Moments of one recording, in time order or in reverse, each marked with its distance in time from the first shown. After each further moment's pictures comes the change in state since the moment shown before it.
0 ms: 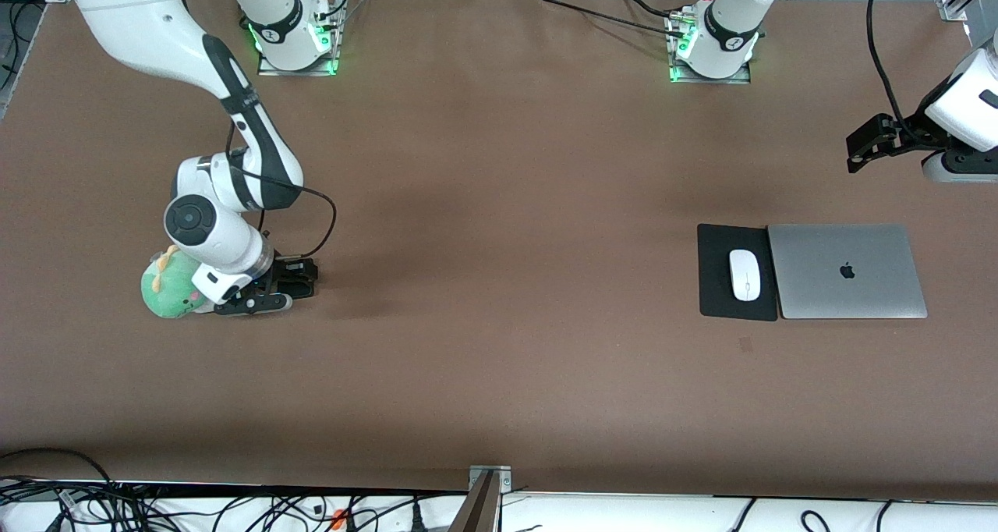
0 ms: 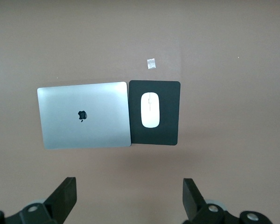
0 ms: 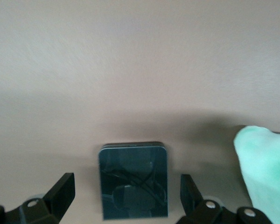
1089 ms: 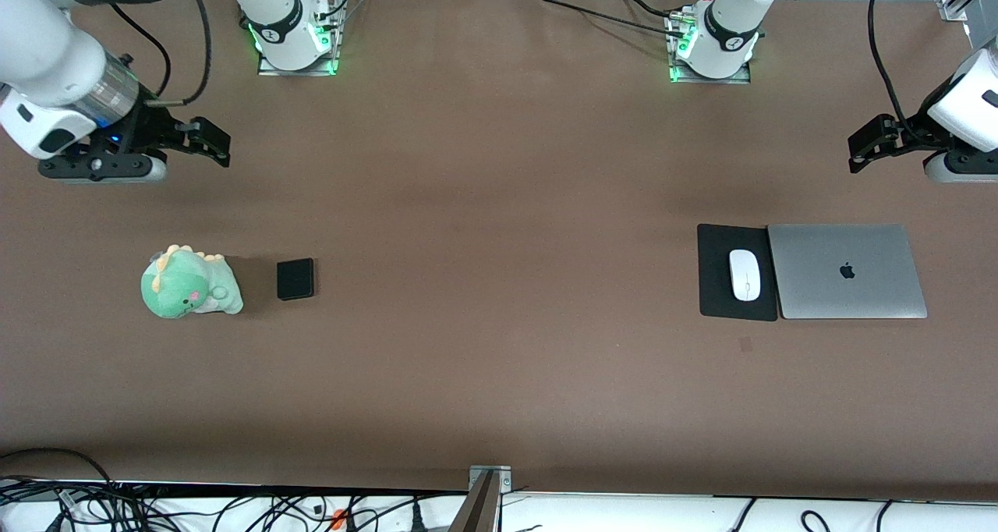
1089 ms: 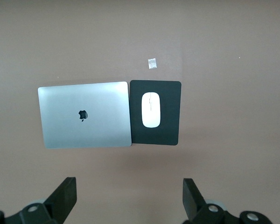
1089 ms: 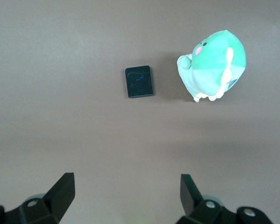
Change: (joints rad) left arm 0.000 0.000 0.004 0.000 0.000 0.000 0.000; right arm -0.001 -0.526 -0.009 0.162 0.086 -0.769 0.005
